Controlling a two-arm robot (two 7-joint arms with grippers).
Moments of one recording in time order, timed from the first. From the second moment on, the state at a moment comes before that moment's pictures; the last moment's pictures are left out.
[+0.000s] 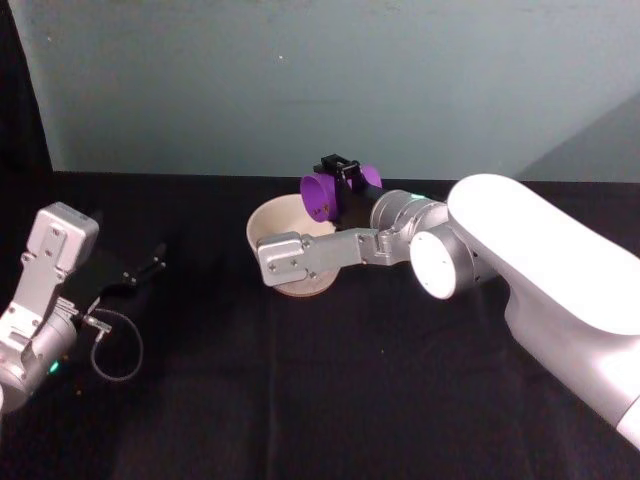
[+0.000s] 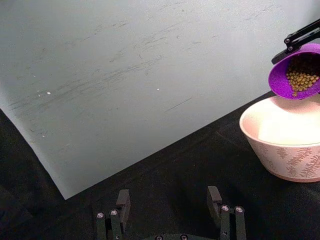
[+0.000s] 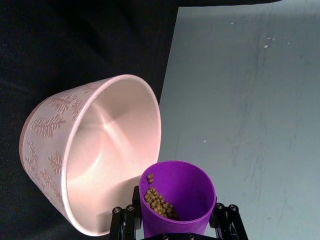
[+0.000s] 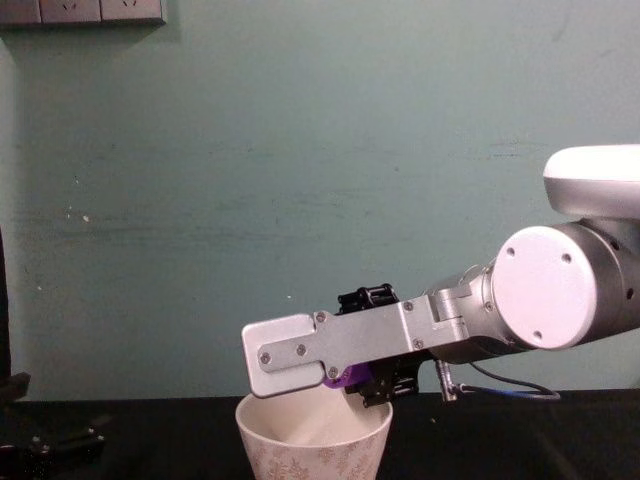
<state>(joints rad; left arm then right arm) -0.20 0.60 0.45 -1.41 -0.25 -0.12 0.03 0.77 0.24 -0.85 -1.17 -0.93 0.12 0.43</state>
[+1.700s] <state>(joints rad) -0.20 0.60 0.45 -1.41 -0.25 -0.12 0.03 0.78 0.23 -0.89 -1.19 -1.04 0.16 0.47</state>
